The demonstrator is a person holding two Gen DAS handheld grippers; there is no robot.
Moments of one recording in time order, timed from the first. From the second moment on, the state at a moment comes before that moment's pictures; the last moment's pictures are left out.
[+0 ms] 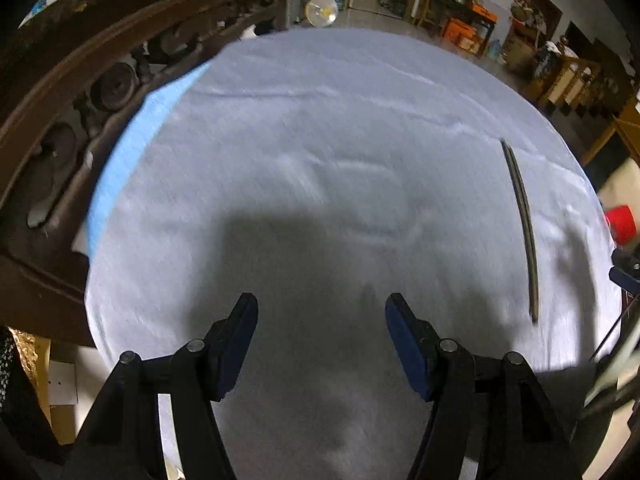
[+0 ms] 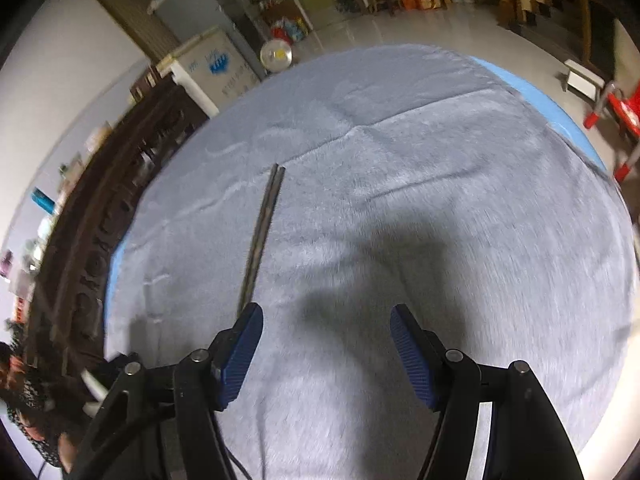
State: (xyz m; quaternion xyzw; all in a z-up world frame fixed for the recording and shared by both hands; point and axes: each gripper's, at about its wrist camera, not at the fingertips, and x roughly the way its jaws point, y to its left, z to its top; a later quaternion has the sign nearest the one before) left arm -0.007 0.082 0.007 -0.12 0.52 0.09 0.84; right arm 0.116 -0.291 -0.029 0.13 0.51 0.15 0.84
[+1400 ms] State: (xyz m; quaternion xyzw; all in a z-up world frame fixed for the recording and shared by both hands) left arm 0.089 0.080 0.007 -0.10 0.52 0.05 0.85; right arm 0.255 -0.155 -0.072 -0.09 0.62 0.13 0.77
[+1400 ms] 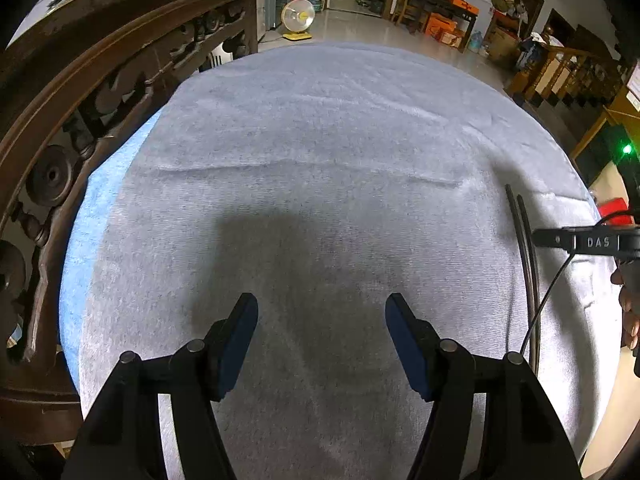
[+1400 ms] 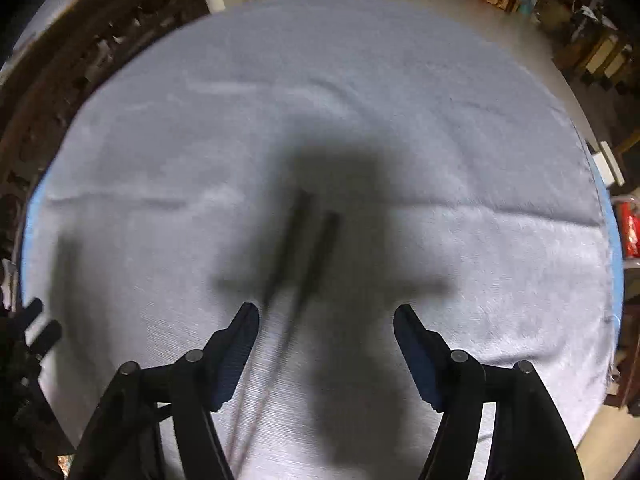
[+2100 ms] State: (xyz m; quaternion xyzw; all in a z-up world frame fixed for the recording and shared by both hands) left arm 0.140 0.073 -0.012 -0.20 0.58 0.00 0.79; right arm 0.247 -0.177 -0.089 0.02 0.67 0.19 0.72
